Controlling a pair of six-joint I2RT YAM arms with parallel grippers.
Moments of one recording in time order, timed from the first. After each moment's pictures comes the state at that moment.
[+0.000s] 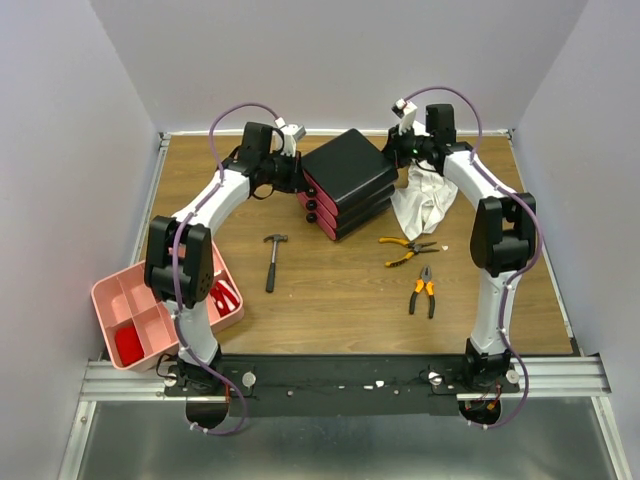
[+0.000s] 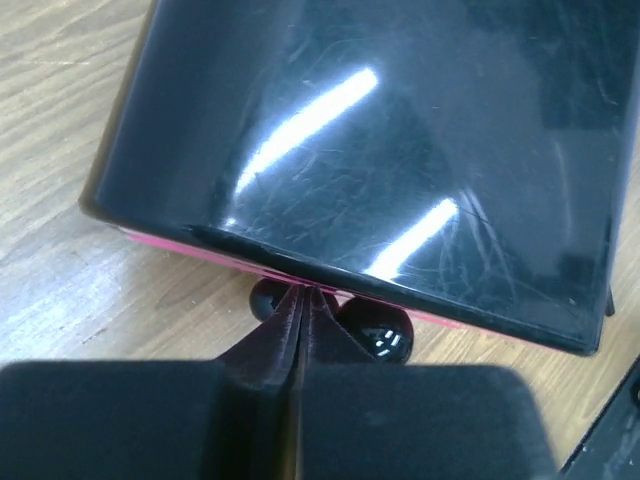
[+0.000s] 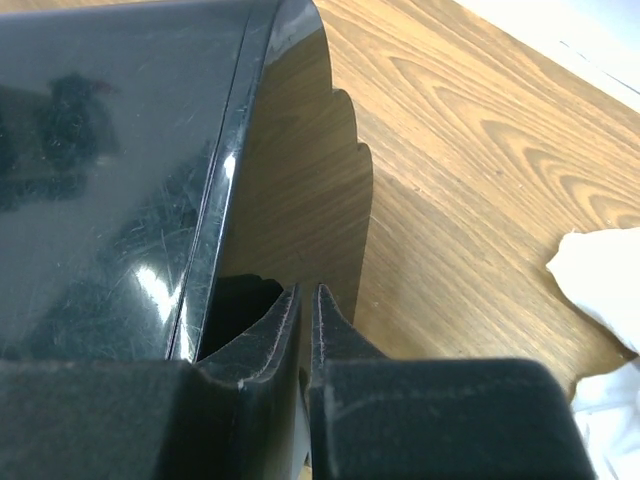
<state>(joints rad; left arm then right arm) -0.28 1.86 1.51 -0.34 0.56 -0.12 0.17 2.14 1.78 -0.23 -0.71 -0.13</state>
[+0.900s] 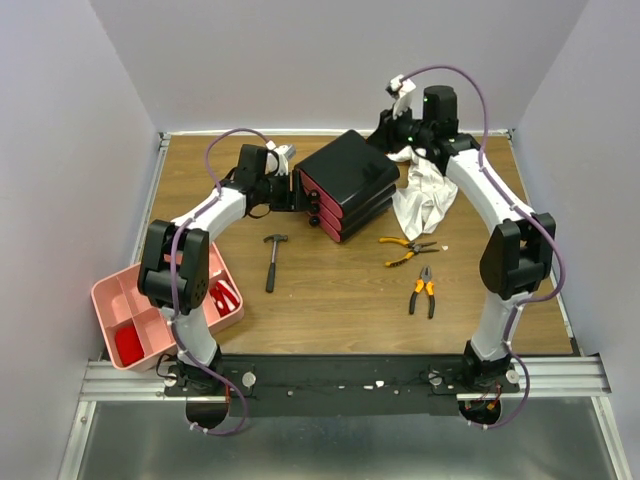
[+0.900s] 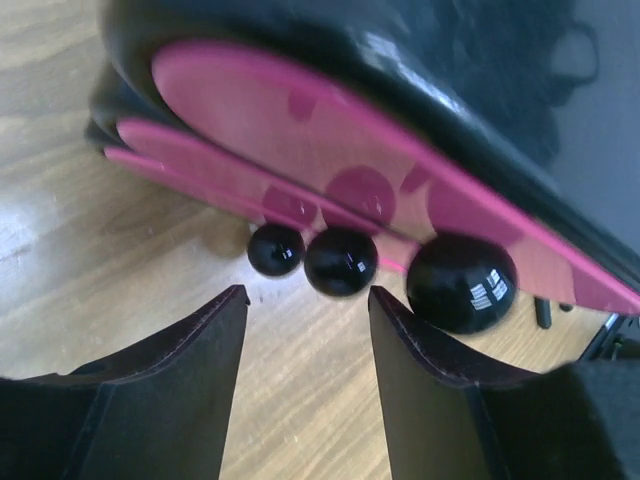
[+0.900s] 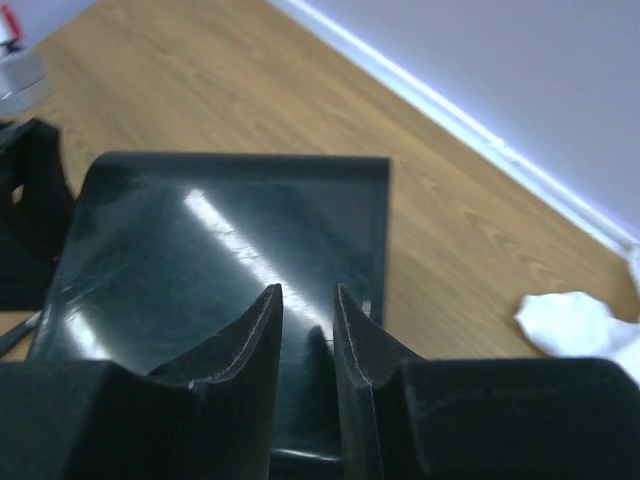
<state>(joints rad) -0.26 1.79 1.27 -0.22 0.57 -0.28 0.25 1.92 1.79 -0.23 -0.54 -0.13</state>
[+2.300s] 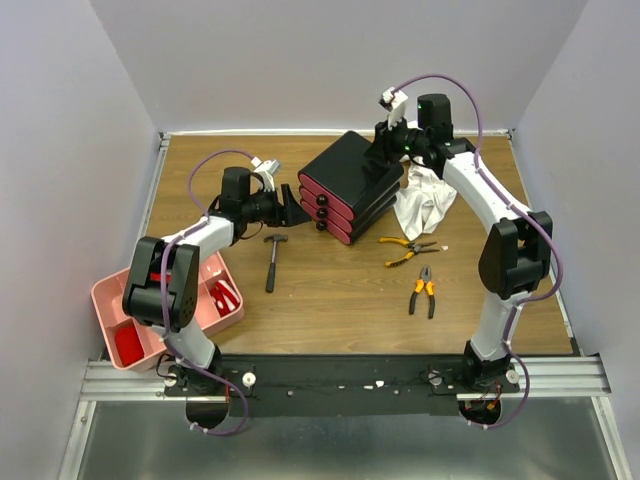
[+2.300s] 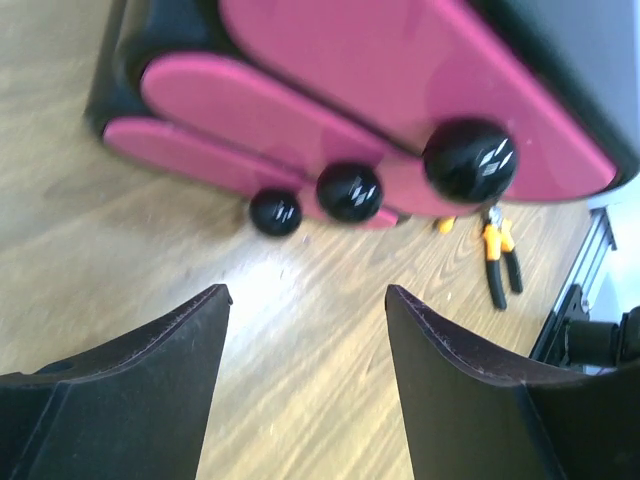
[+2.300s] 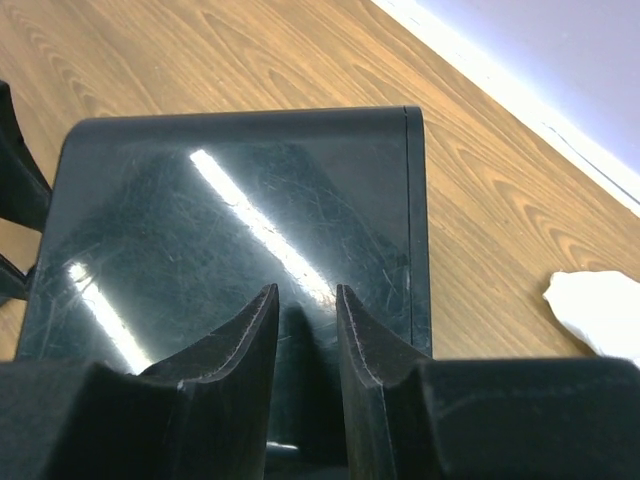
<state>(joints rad) -0.20 1.65 0.95 0.13 0.72 -0.38 0.28 1.92 1.73 -0.29 -0.58 -0.19</state>
